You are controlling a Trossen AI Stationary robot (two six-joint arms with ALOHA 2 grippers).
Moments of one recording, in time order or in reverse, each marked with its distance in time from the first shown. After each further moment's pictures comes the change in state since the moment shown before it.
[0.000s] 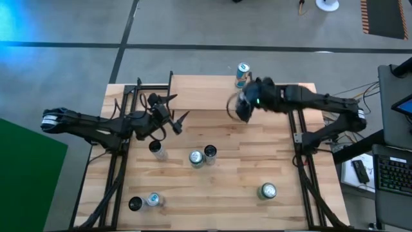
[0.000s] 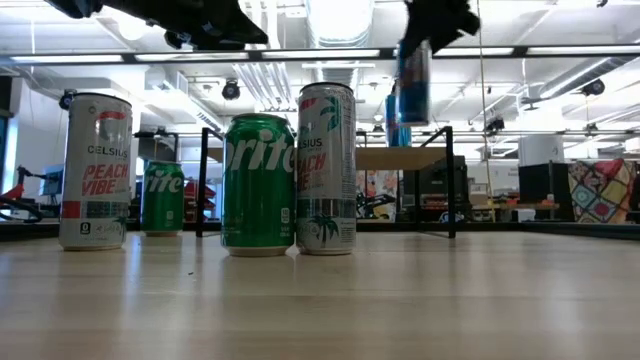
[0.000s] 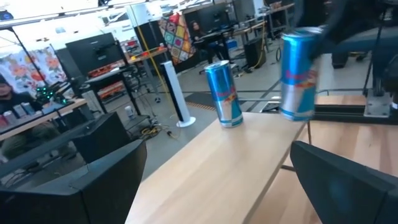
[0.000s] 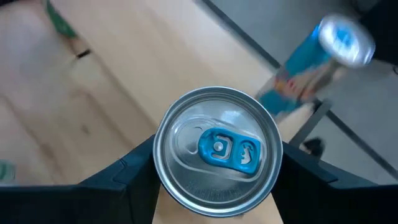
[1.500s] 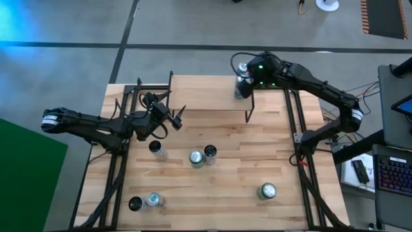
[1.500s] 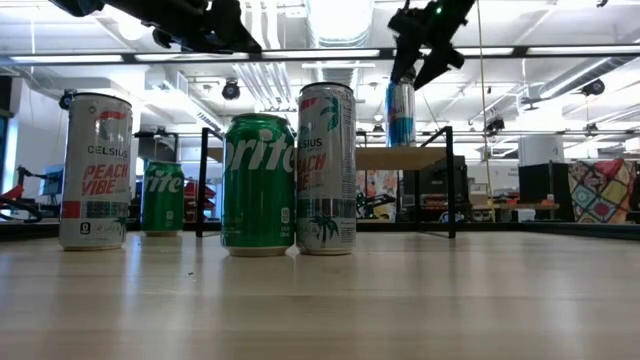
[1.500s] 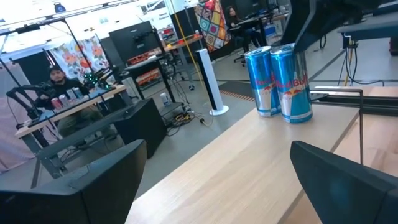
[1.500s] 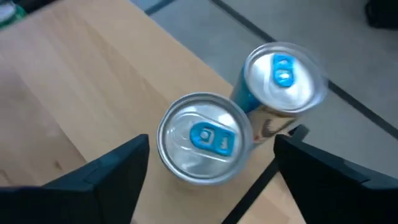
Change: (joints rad) left arm 0.000 0.007 0.010 -0.024 -0.172 0.003; right arm -0.371 0.031 0.012 0.126 -0.305 -0.175
